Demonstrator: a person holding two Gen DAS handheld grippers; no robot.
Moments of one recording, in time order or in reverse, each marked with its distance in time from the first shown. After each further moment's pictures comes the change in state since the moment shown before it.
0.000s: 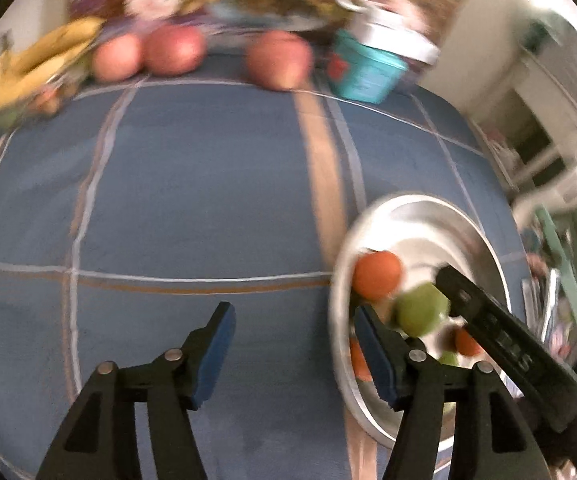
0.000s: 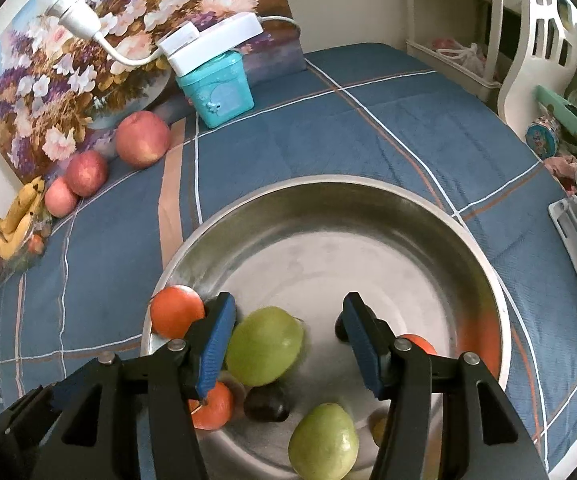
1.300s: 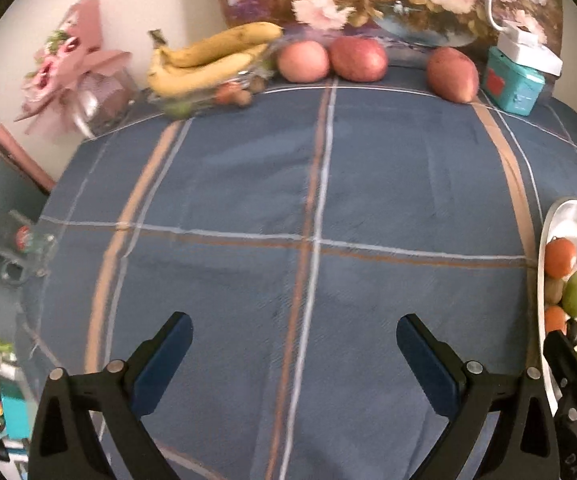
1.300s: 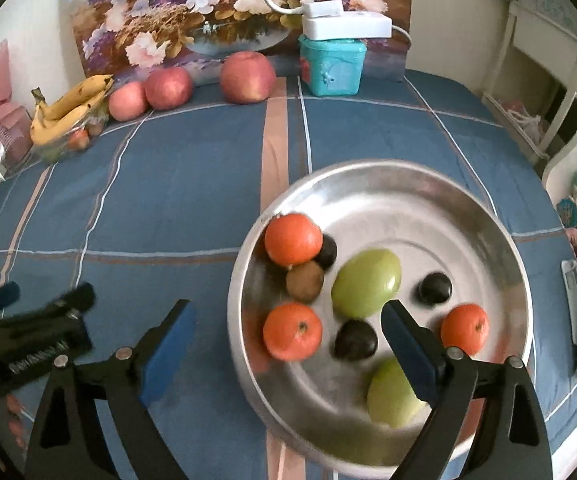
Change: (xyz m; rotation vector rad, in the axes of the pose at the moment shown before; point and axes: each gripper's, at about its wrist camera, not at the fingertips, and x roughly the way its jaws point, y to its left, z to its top) left arm -0.047 0.072 -0.030 -0.049 -0.058 0.535; right arm -0.021 0.073 -0.055 -0.336 0.023 -0.012
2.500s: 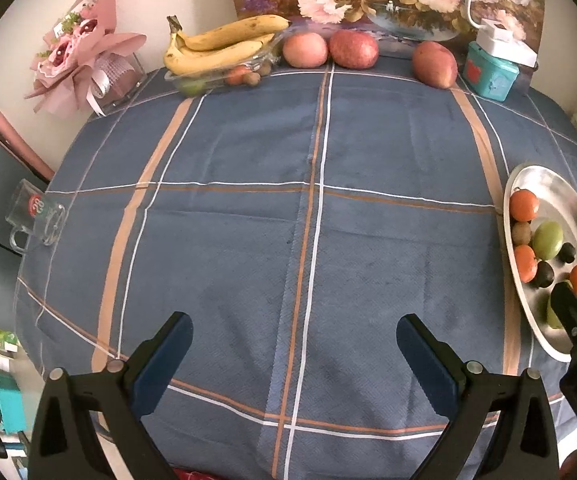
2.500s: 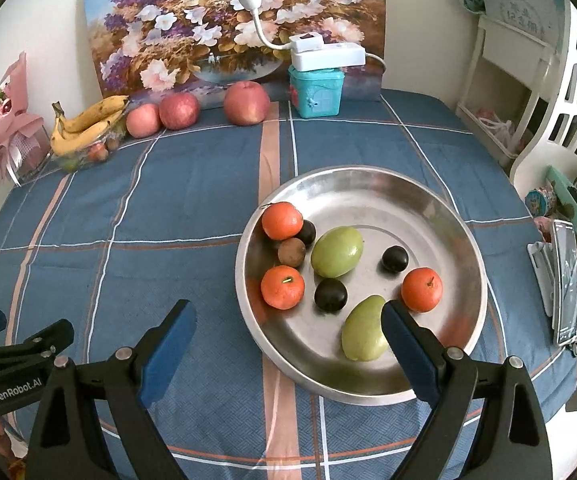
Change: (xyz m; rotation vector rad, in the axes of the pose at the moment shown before) left arm -0.040 0.019 -0.040 0.003 0.040 -0.065; right arm -0.060 -0.005 -0.027 0.011 -0.085 -0.011
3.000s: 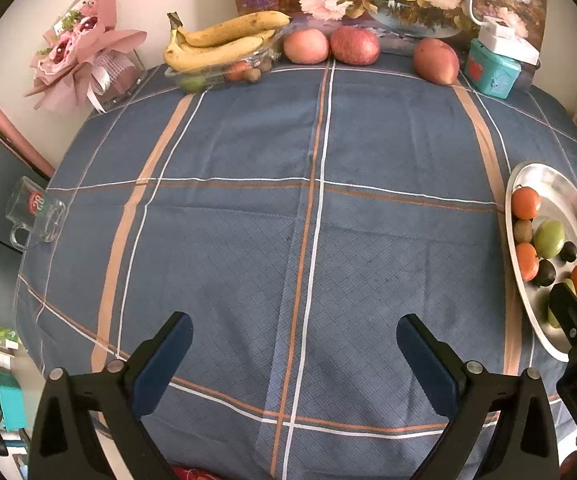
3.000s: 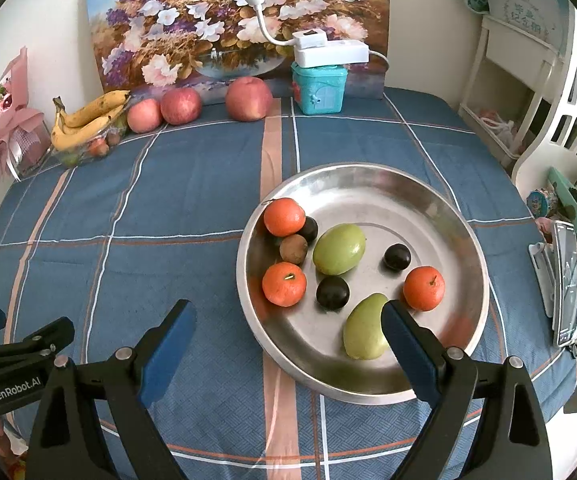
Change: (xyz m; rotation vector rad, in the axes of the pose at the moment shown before) left arm 0.001 -0.002 -0.002 -0.005 0.012 0.008; right arm 0.002 0.003 -0.002 -0.004 0.010 -0.004
